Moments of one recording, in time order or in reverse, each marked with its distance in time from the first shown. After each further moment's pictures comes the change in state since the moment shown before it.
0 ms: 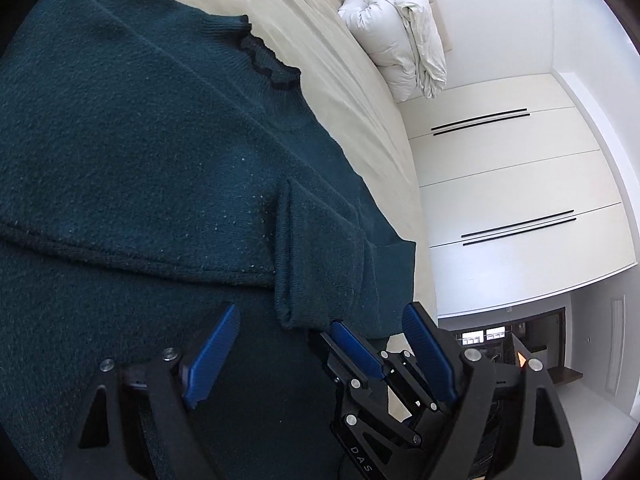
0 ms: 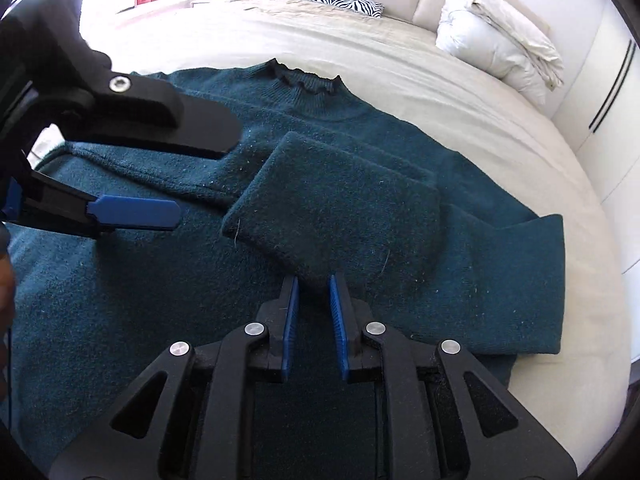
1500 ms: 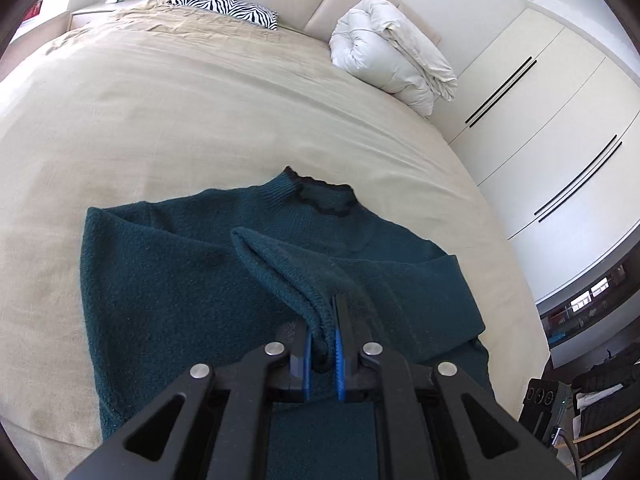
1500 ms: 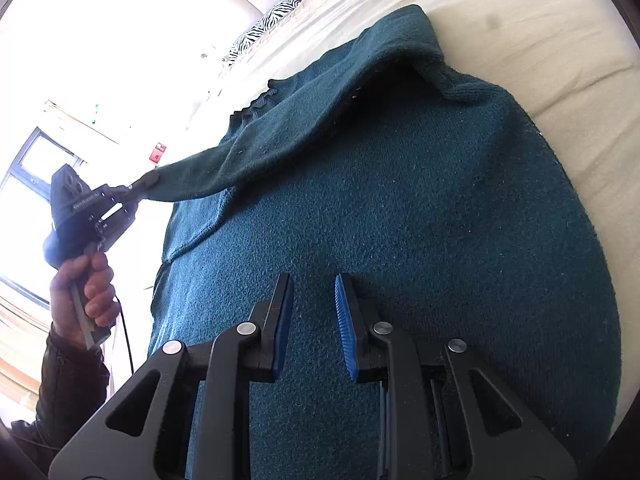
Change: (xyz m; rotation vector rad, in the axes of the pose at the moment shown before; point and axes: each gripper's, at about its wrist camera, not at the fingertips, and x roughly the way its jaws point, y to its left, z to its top) left arm -0.079 0.003 0.077 0.327 -0.169 0.346; right arm -0.005 -0.113 -0.107 0.708 -0.053 0.530
